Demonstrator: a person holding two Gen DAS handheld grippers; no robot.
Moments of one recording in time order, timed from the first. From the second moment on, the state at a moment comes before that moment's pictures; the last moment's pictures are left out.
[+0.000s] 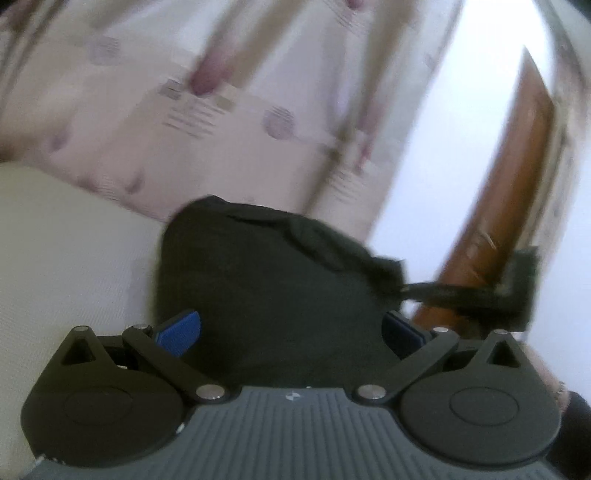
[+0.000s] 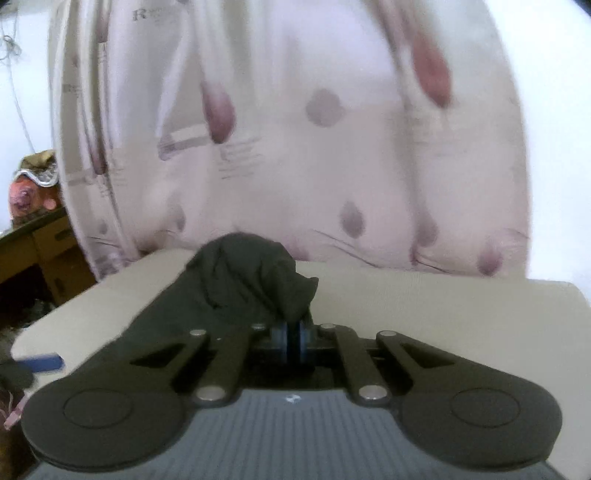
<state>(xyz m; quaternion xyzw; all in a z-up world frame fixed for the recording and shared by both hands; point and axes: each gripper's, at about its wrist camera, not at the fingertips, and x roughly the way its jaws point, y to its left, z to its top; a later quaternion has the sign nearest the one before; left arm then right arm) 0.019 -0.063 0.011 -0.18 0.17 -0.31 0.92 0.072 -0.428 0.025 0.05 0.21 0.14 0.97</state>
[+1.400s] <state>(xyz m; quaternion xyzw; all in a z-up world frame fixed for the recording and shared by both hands) 0.021 -0.061 -0.028 -0.17 0.15 -0.29 0.93 0.135 -0.444 -0.021 0.37 0.25 0.31 0.84</state>
